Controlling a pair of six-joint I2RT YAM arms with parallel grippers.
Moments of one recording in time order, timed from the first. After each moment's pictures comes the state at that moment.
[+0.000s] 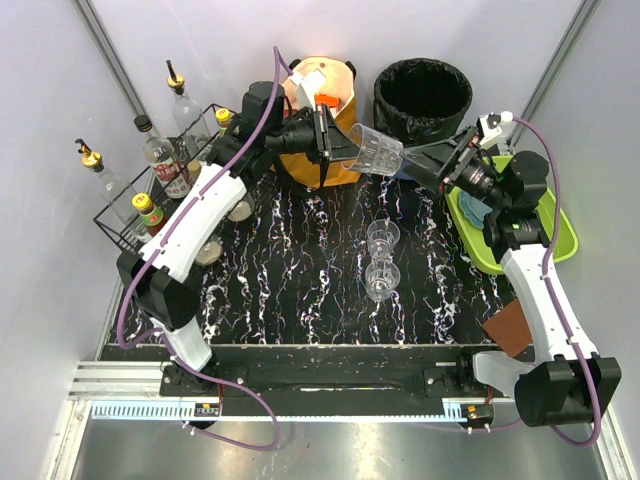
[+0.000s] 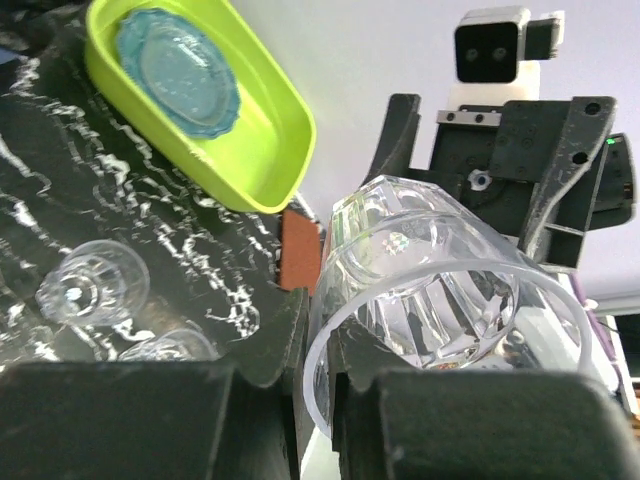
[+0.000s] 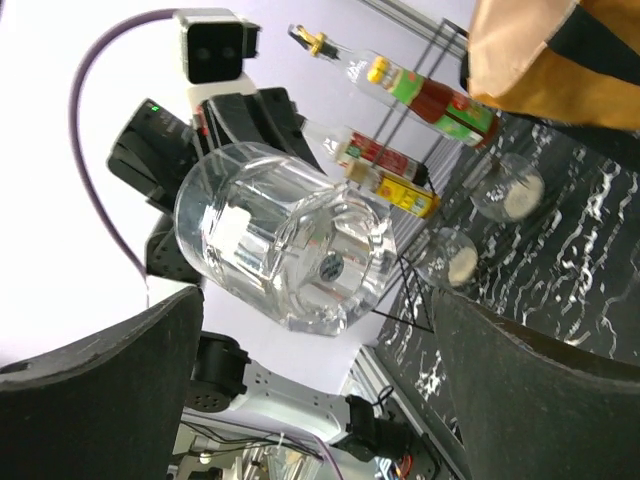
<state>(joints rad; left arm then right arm) -0.53 1.73 1.92 -0.46 0.70 -0.72 0.06 1.13 1.08 0.20 -0.82 1.20</state>
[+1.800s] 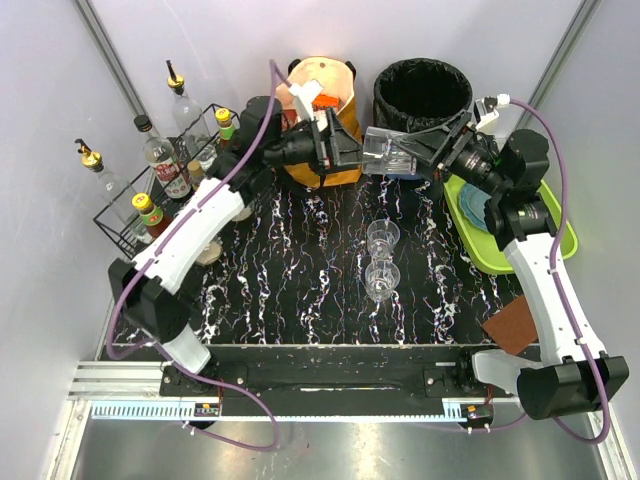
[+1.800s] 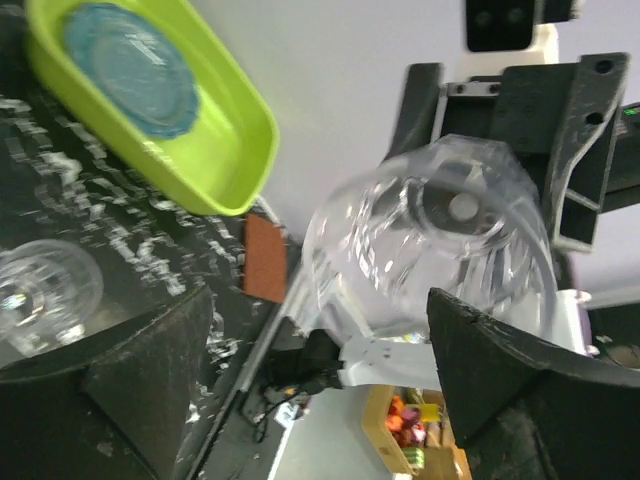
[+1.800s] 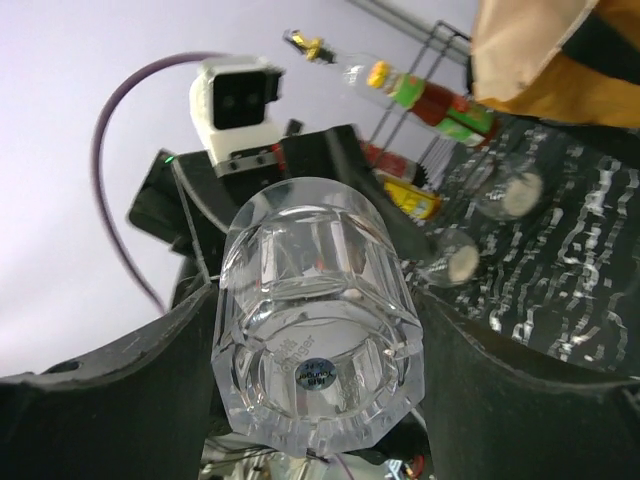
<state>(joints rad) -0.56 1.67 1.75 -0.19 0.75 -0.91 0.14 1.18 1.27 0.04 -0.76 1.19</state>
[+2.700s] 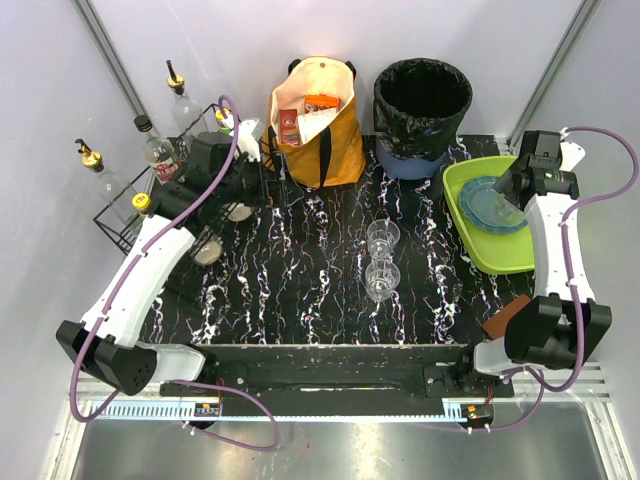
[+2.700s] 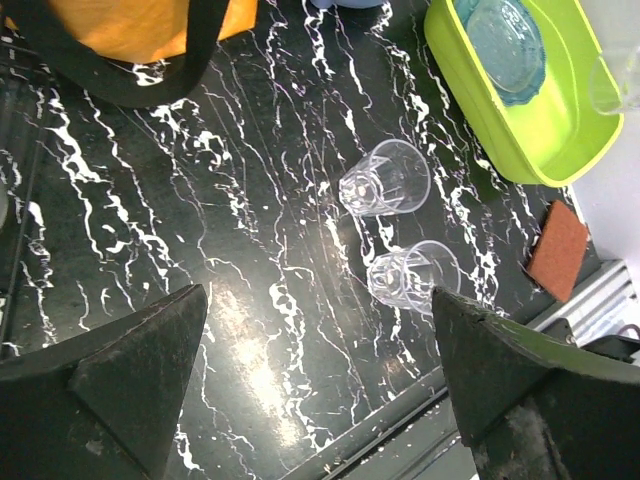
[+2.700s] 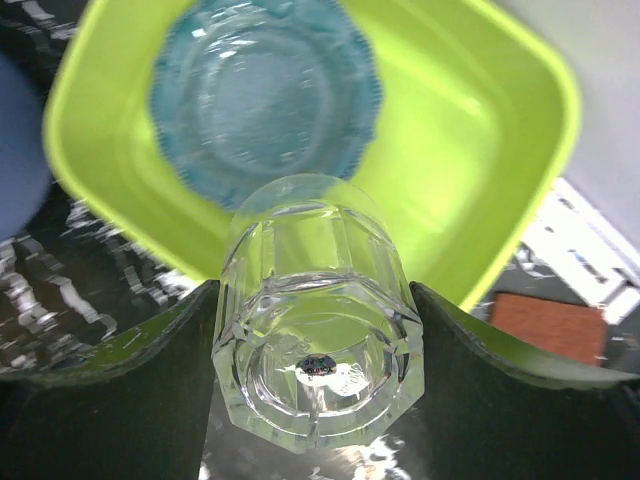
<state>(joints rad) -0.41 1.31 1.49 -0.71 0.27 -0.37 -0.17 1.42 1.46 -0.83 0.35 0.53</state>
